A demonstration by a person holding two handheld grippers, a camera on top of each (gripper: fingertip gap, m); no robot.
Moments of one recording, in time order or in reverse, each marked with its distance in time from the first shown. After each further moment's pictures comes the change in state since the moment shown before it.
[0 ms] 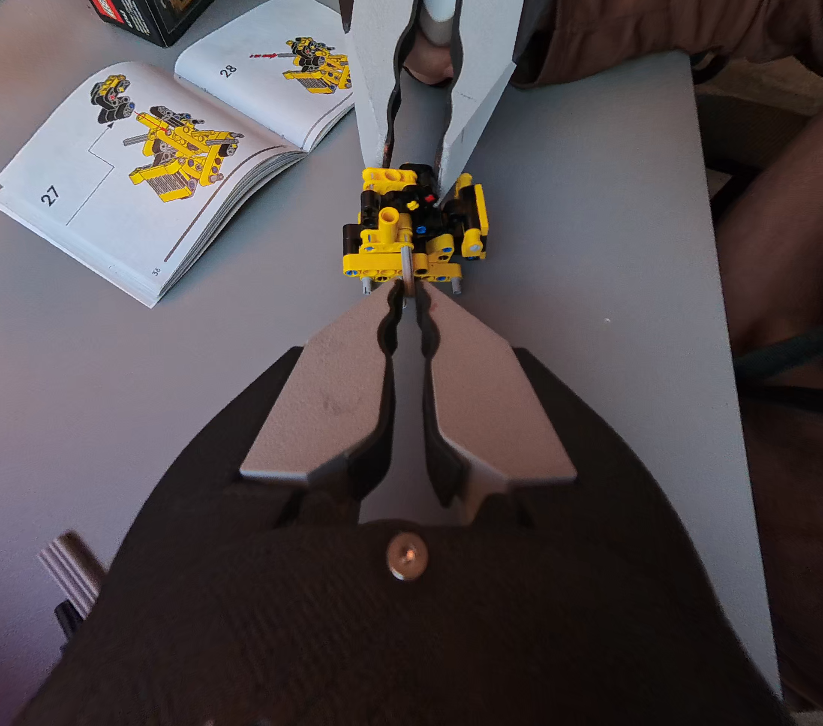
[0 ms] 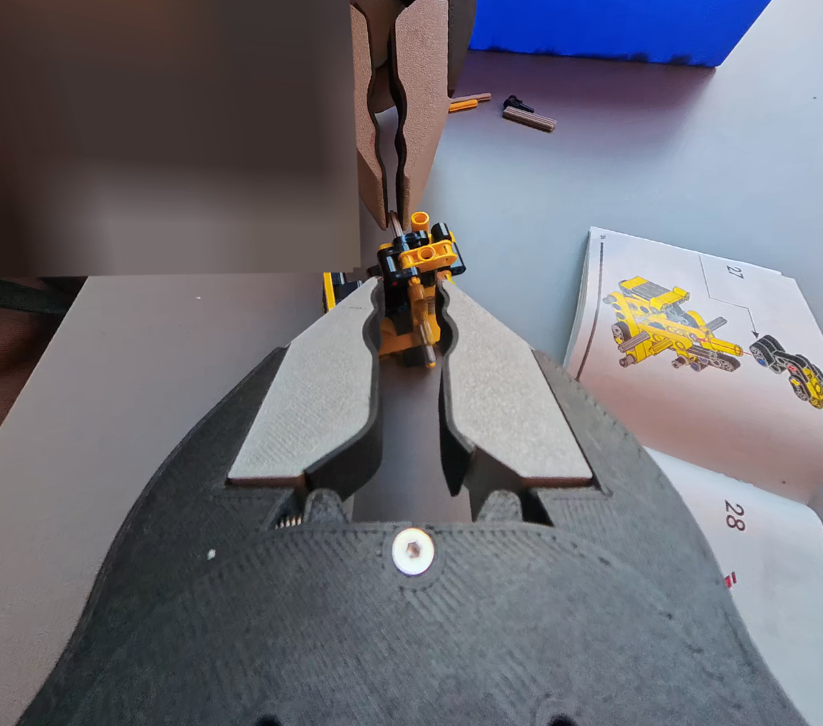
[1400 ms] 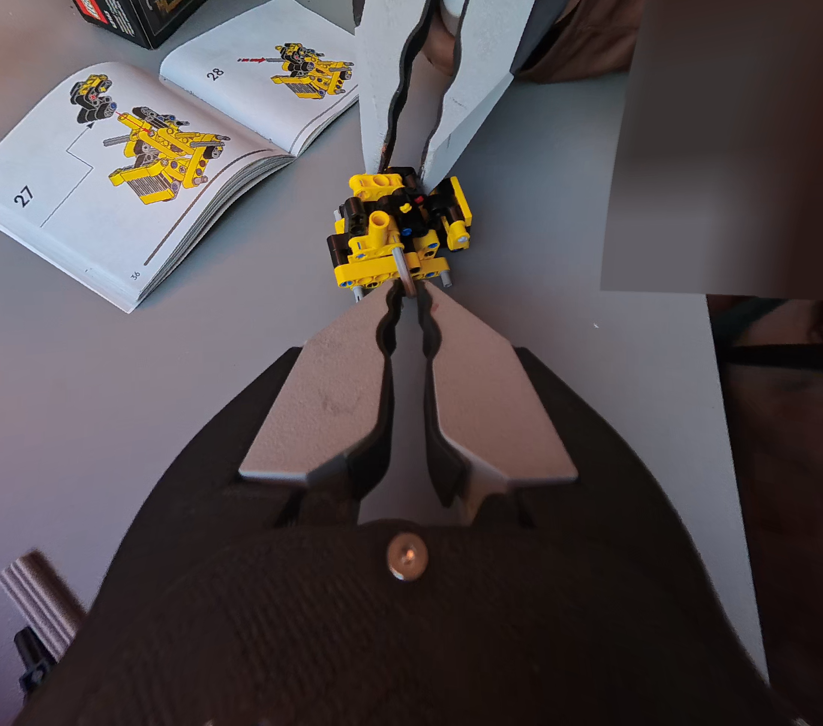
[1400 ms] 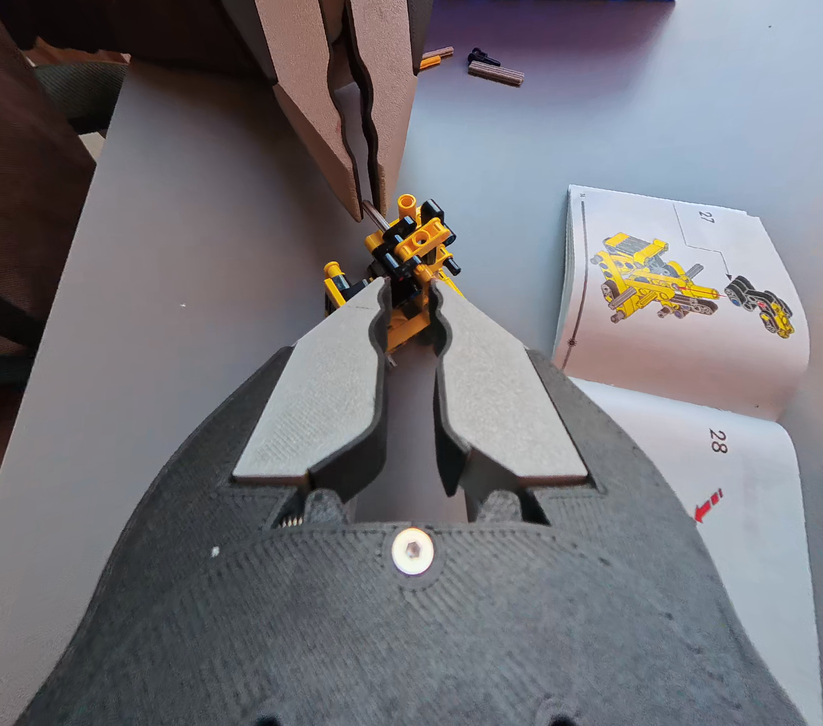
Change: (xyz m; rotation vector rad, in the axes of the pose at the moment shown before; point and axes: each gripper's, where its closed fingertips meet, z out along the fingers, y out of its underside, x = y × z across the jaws) left arm 0.005 -0.001 0.003 0.022 0.024 -0.018; right arm 0.002 0.006 -0.004 -0.106 0.129 0.067
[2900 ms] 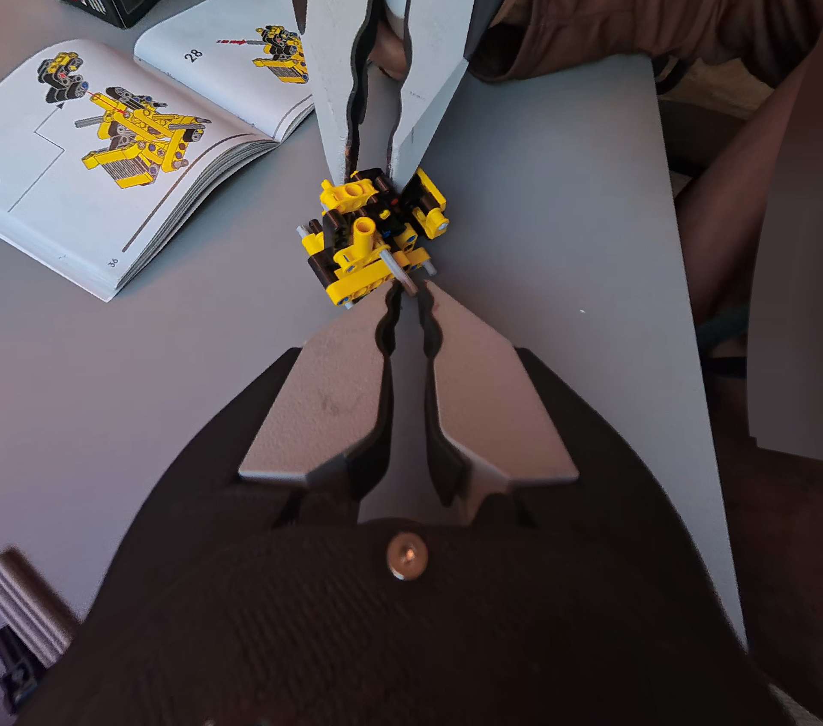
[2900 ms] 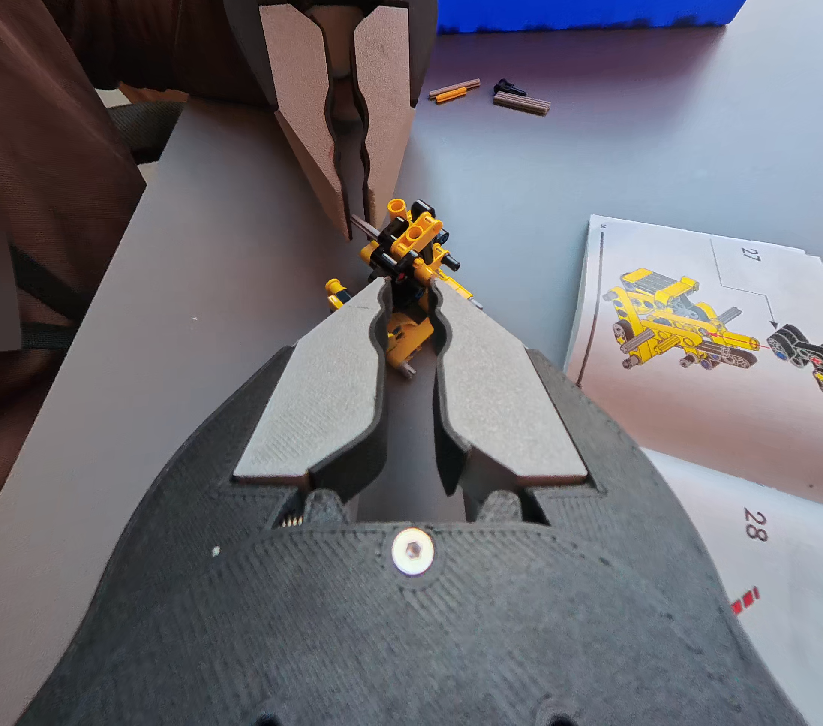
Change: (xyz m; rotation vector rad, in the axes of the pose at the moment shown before) left arm 0.005 0.006 -0.003 -0.012 0.040 -0.012; right arm 0.003 -0.008 0.011 0.071 -0.139 0.016
